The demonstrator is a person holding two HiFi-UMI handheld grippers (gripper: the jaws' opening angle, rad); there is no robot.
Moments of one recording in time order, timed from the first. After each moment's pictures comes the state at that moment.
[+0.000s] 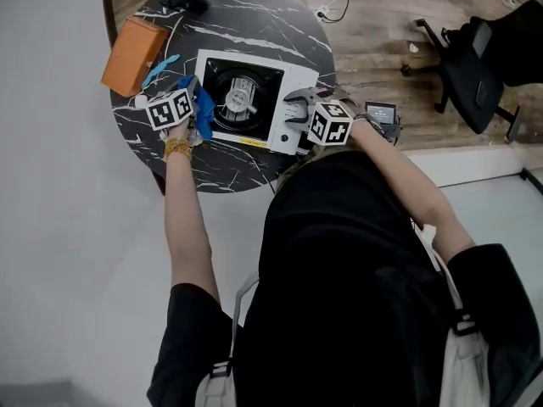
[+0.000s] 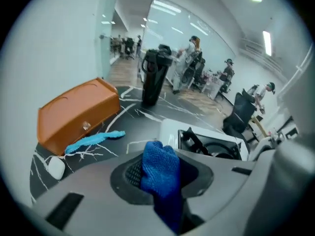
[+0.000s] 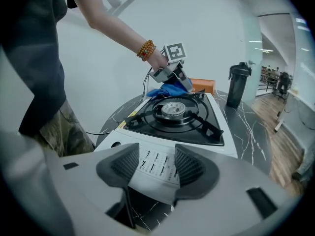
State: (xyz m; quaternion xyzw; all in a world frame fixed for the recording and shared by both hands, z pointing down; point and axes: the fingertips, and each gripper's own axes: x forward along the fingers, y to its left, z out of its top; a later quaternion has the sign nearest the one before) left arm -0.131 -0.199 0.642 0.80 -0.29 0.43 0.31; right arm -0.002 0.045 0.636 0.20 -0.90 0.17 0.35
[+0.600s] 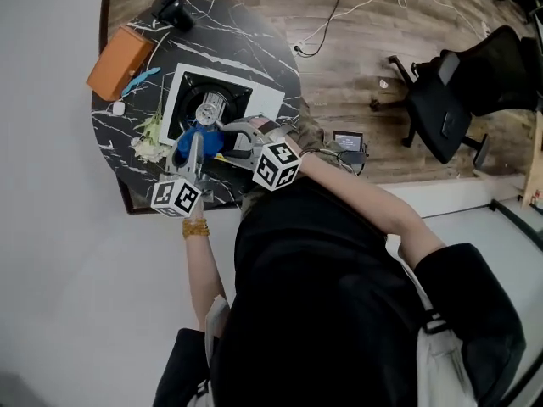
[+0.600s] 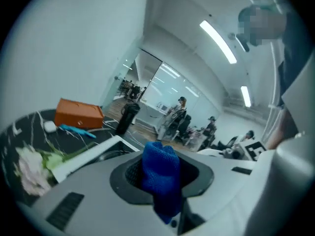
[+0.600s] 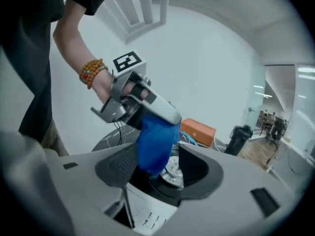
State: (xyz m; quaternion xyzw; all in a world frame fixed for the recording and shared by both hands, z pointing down) left arm -0.094 -0.033 0.491 0.88 -0.34 0.08 0.31; right arm -0.069 0.040 0.529 0.24 -0.93 -0.02 0.26
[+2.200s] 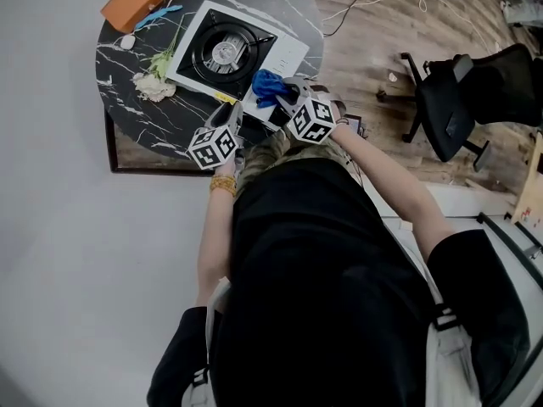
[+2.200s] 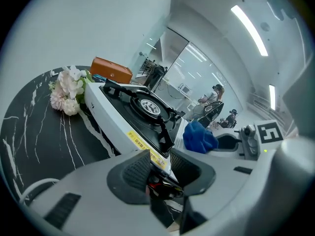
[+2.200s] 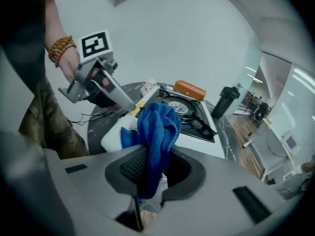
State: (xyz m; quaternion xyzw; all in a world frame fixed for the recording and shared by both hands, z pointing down) left arm -0.121 0.079 0.637 0.79 -0.40 0.17 0.43; right arm -0.003 0.094 0.630 0.30 -0.85 0.04 0.44
